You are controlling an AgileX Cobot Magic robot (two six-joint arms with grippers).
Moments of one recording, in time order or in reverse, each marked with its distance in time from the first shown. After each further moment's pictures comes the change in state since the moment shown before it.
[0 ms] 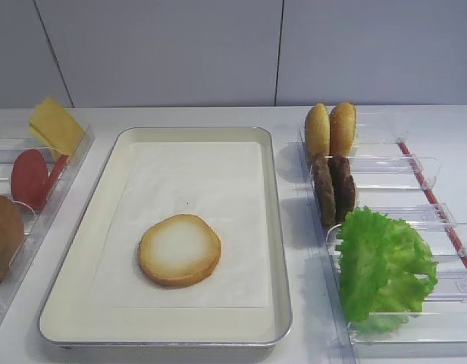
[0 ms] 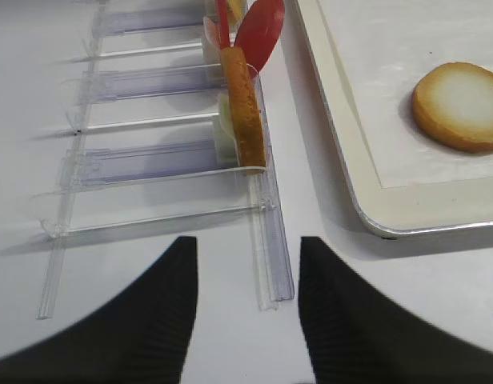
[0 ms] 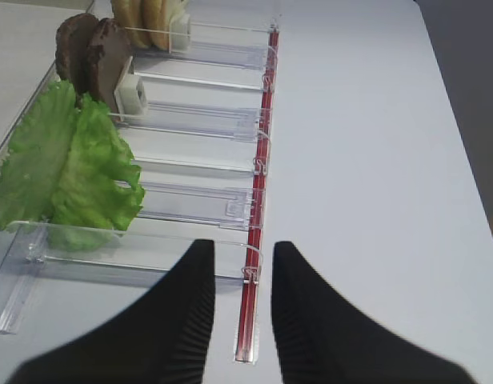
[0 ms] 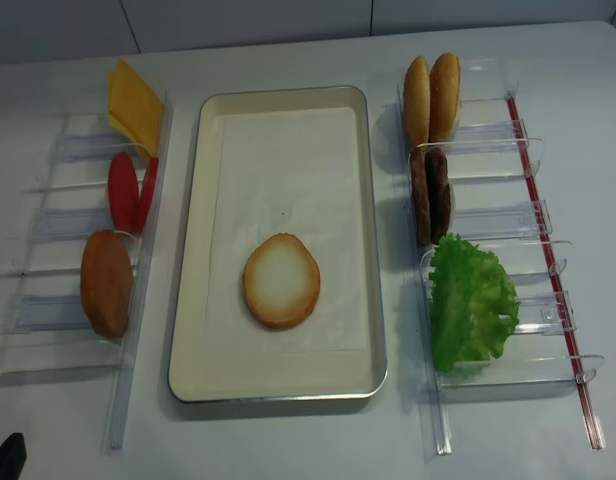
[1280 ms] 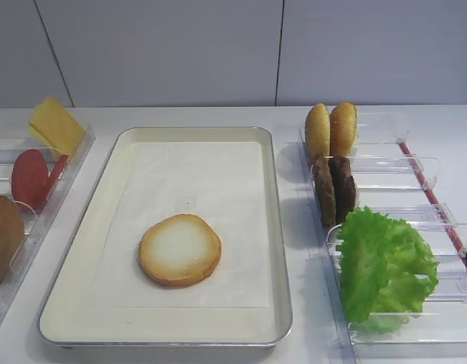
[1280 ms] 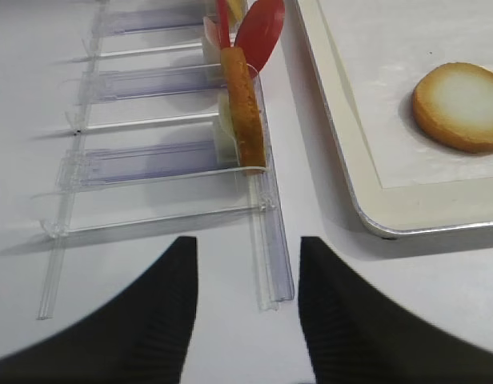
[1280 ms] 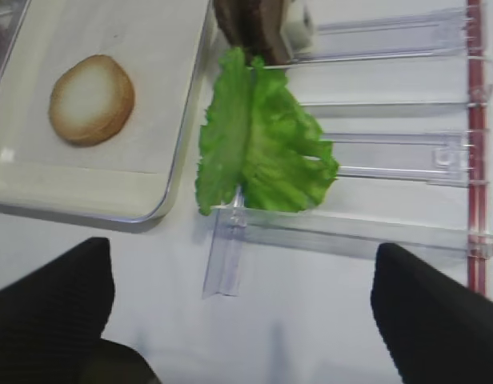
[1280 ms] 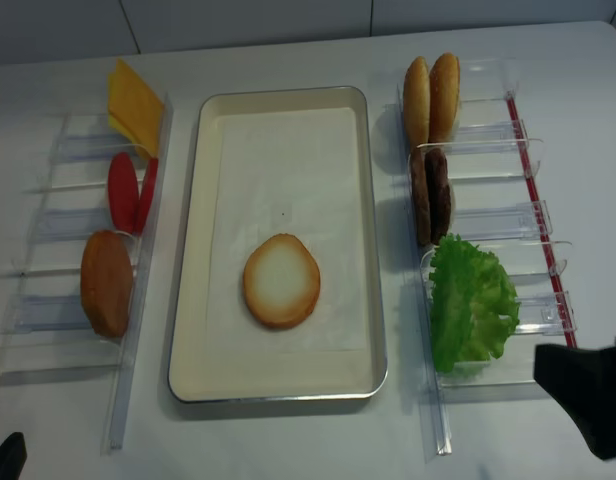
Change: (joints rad) left arm 0.000 0.000 0.000 0.000 0.000 -0.001; right arm 0.000 0.477 -0.081 0.439 -0.029 -0.042
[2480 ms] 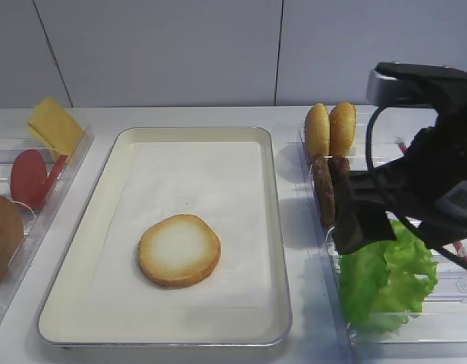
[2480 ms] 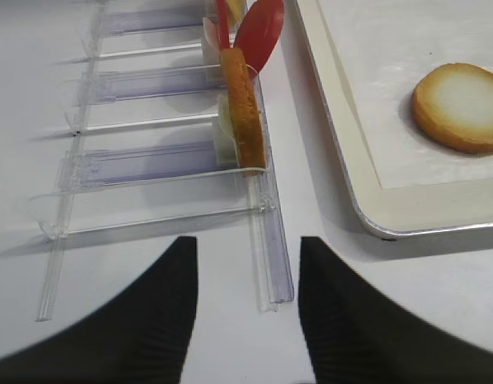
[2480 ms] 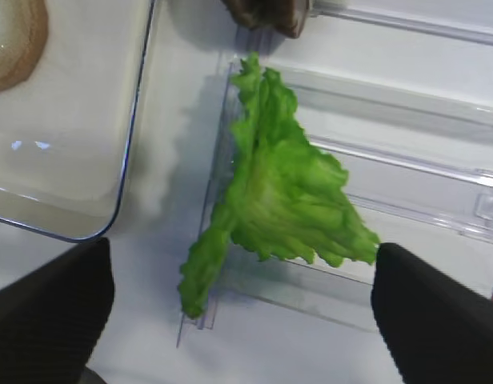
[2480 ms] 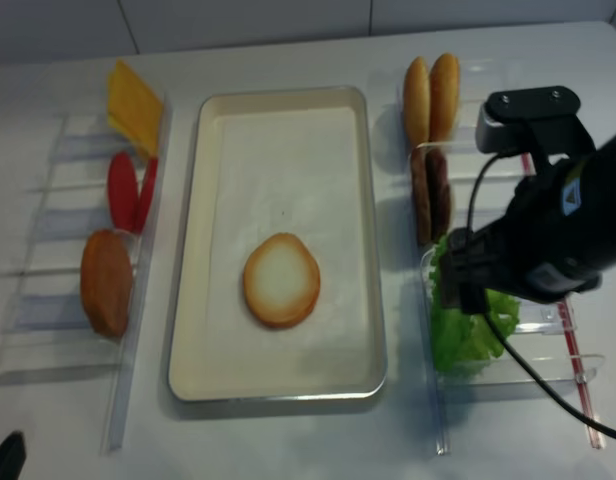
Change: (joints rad) left arm 0.000 0.000 0.000 0.000 0.000 0.000; right arm 0.476 0.745 -0.306 -0.348 -0.113 0.361
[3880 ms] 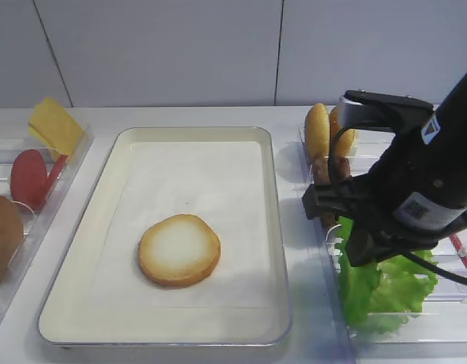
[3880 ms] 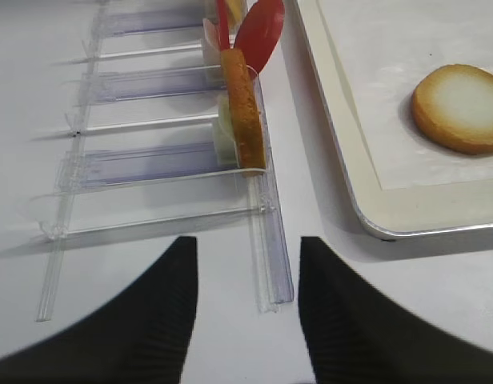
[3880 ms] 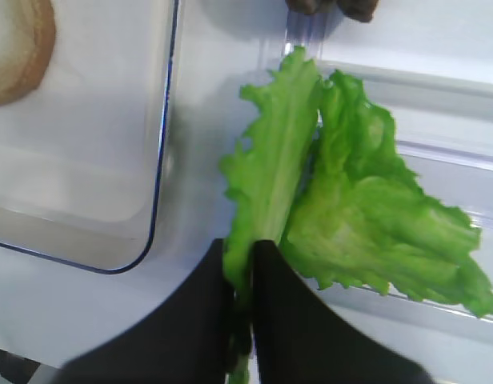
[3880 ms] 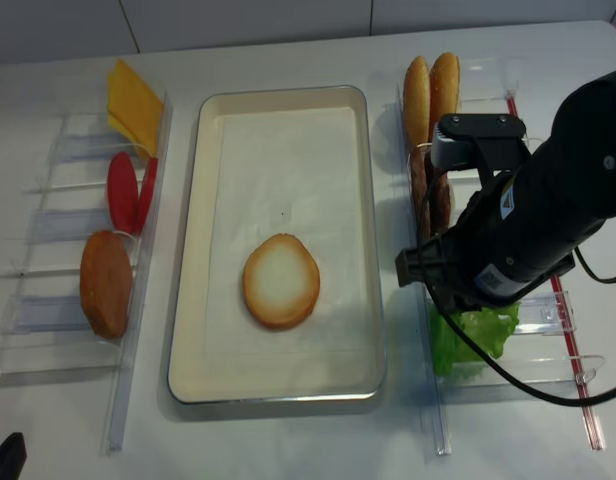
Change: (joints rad) left arm 0.000 0.000 0.000 0.000 -0.002 0.000; right arm 0.024 0.133 -0.005 0.071 -0.059 0.040
